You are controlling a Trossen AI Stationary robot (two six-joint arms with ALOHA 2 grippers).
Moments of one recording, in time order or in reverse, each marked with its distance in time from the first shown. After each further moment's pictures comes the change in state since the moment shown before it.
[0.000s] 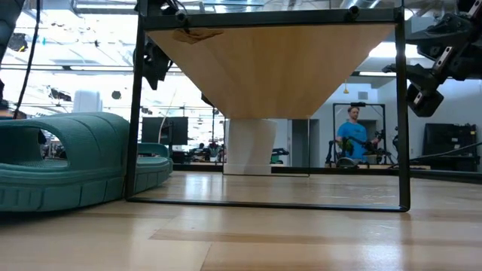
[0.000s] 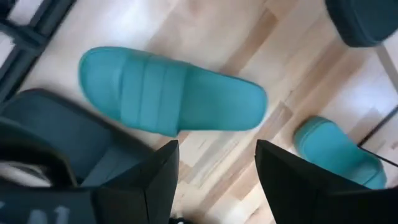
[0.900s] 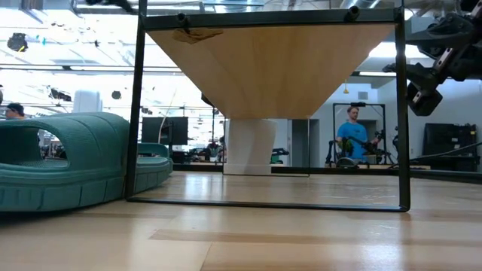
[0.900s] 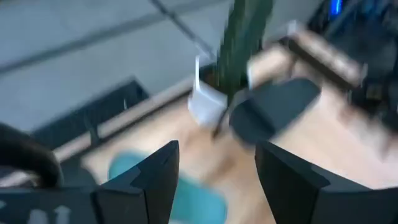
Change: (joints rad) left arm -0.388 -0.741 -0.301 0.409 -0.456 -0.525; right arm 0.000 0.000 0.000 -0.002 -0.005 -0.052
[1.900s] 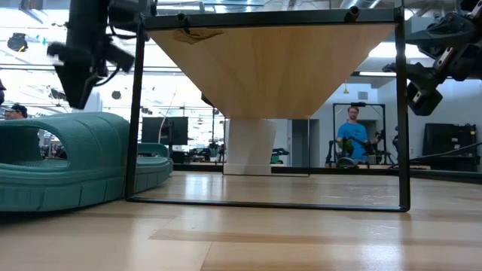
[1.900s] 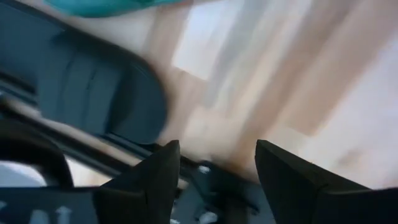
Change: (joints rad) left arm -0.167 0.236 -0.517 -0.222 0.017 0.230; right arm 0.001 0.000 0.000 0.002 -0.006 0.002
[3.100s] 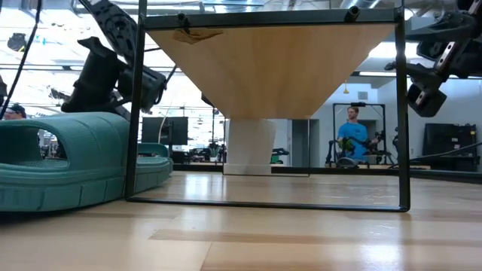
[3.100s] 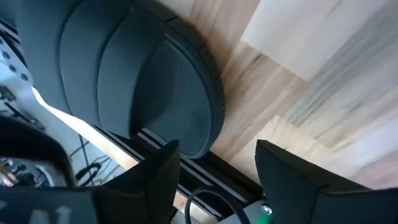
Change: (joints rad) left arm 0.050 0.342 -0.179 0.178 -0.233 -0.086; right arm 0.000 0.000 0.000 0.012 -0.015 0.134
